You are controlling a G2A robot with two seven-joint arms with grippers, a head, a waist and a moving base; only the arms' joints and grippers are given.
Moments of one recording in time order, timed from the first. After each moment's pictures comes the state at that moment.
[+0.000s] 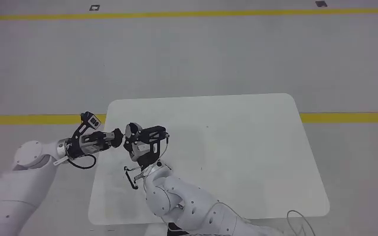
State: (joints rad) left arm 1.42 -0.73 -1.41 -1.35 -0.90 -0.22 -1.34; right arm -1.24 -1.69 0.47 -1.39 -0.73 0.33 -0.38
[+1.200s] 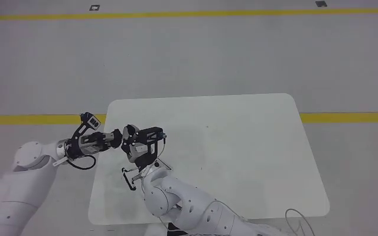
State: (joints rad) left arm 1.43 -0.75 -1.43 -1.35 -0.89 -0.21 -1.36; right arm -1.22 -1.70 0.45 -1.35 -0.68 0.31 -0.40
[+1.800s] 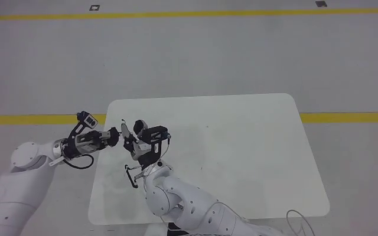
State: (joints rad) left arm 1.44 -0.75 -1.47 -1.35 -0.92 -0.21 -1.37; right arm -1.24 -1.69 0.47 -1.39 -0.75 0.34 -0.43
